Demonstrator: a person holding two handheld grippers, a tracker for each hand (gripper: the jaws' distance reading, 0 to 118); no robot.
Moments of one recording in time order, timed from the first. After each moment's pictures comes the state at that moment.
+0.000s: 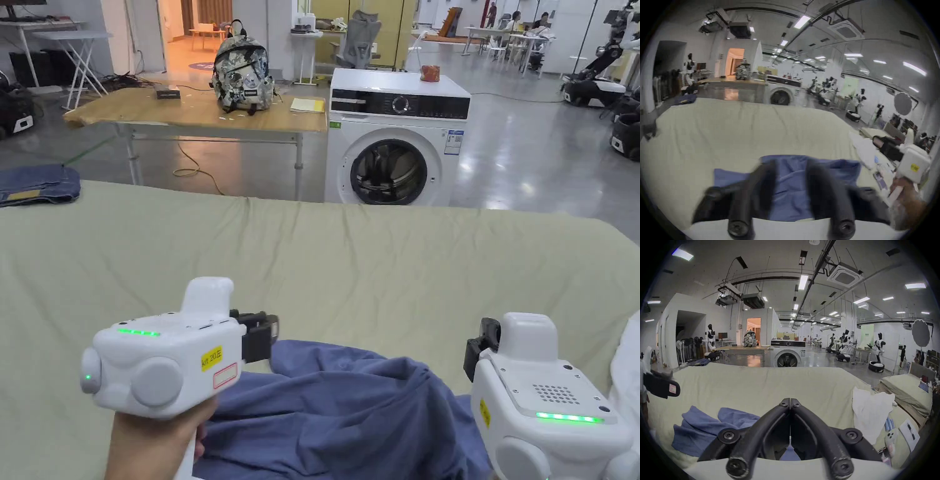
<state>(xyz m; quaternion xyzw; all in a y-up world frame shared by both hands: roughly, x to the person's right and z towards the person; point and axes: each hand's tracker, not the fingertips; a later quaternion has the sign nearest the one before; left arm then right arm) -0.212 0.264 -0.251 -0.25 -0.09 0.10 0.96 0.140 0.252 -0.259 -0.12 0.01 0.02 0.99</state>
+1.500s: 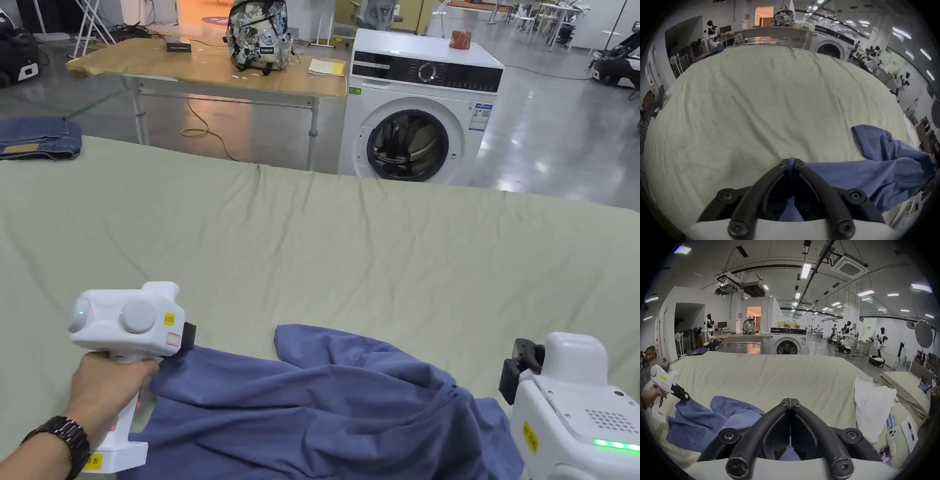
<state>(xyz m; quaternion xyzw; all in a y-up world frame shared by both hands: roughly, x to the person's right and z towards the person) -0.323 0.150 -0.384 -0.46 0.03 0.11 0.88 0.157 0.232 -0.288 -0.17 0.01 0.03 0.98</state>
